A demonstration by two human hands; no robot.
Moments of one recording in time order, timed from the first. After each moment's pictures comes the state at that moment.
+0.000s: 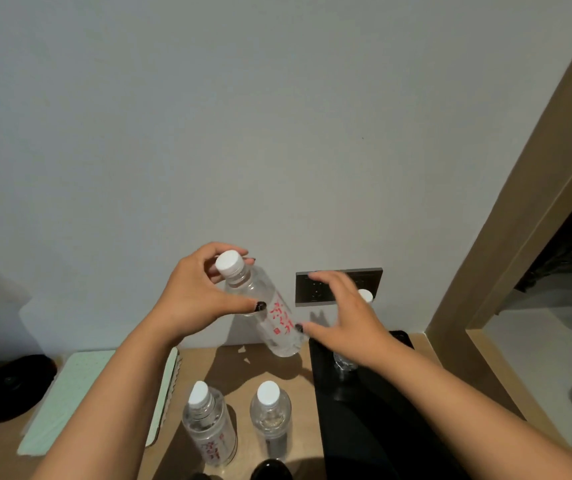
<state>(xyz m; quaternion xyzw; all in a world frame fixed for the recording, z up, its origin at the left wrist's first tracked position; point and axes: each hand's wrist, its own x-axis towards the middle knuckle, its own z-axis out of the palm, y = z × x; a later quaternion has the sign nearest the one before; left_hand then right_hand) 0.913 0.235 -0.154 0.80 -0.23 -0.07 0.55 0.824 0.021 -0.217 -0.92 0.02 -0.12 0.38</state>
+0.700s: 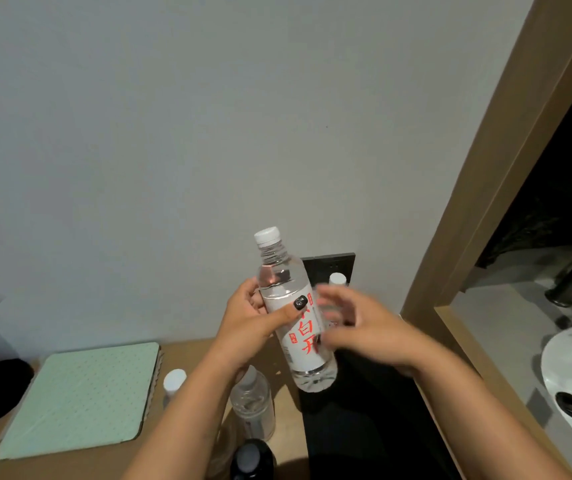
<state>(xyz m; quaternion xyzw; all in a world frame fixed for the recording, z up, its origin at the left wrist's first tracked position) 0.848 0.168 -0.202 0.67 -0.15 -0.22 0.70 0.756 0.009 -0.178 -0.81 0.11 0.05 0.58</state>
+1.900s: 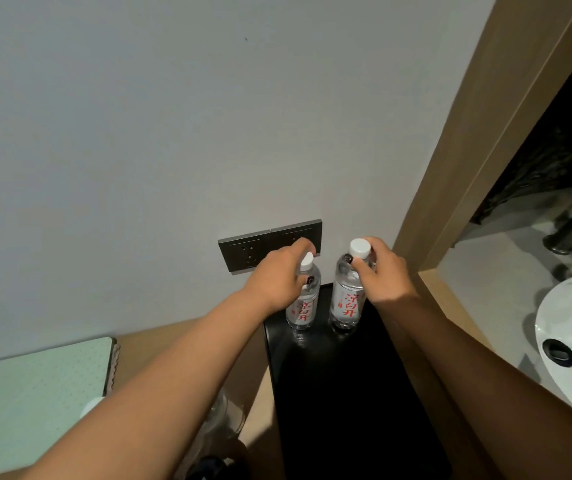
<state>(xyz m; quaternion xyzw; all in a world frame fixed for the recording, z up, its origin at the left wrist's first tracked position) 0.915 0.024 -0.271 0.86 -0.42 -0.14 0.25 0.805 -0.122 -0.286 -0.82 0.32 -0.15 0.45</state>
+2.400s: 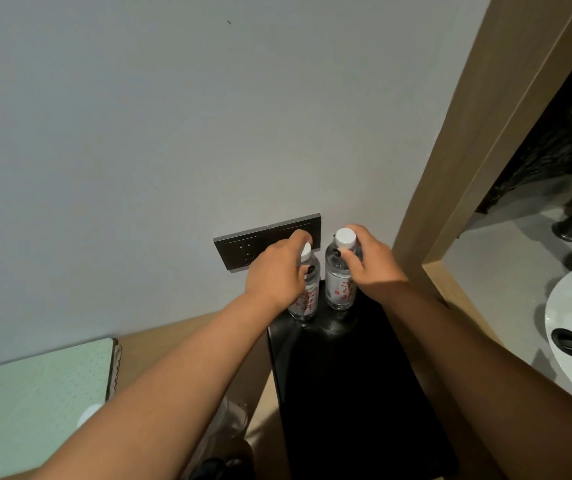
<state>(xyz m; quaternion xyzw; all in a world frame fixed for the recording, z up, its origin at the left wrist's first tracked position) 0.911 0.017 -0.277 0.90 -0.39 -0.05 0.21 0.822 -0.133 -0.302 -0.88 0.20 -0.14 0.41</state>
